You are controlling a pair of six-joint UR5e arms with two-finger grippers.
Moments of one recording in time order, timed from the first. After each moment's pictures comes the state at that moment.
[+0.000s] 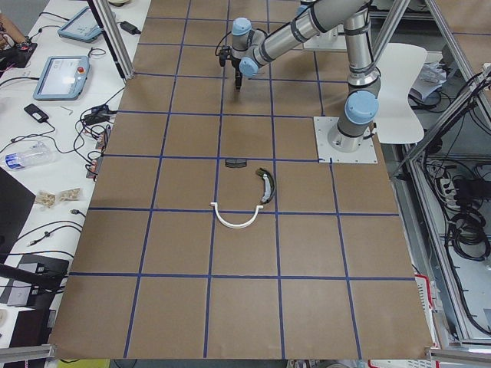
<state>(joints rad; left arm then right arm) -1.95 -2.03 -1.94 -0.67 1.54 -0.39 0.63 -1.21 1.74 -2.06 -1.65 -0.90</state>
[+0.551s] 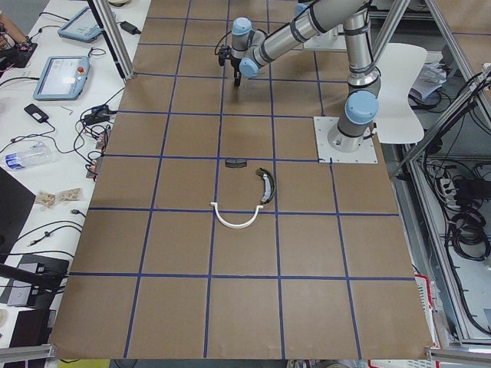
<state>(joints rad) -1.95 -2.03 -1.94 -0.65 1.55 -0.38 0.57 -1.08 1.68 -2.15 -1.64 -0.93</state>
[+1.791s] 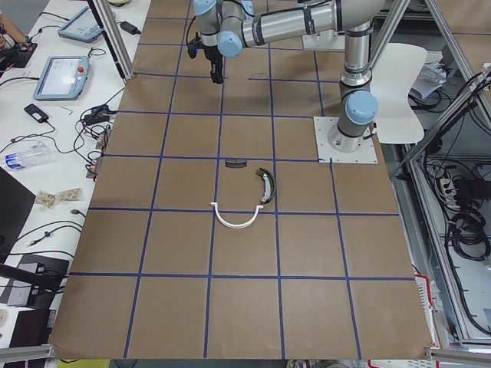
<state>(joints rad) -1.56 -1.85 -1.63 -1.38 1.65 0.10 0.57 -1.02 1.68 -2.20 -1.61 -0.87</state>
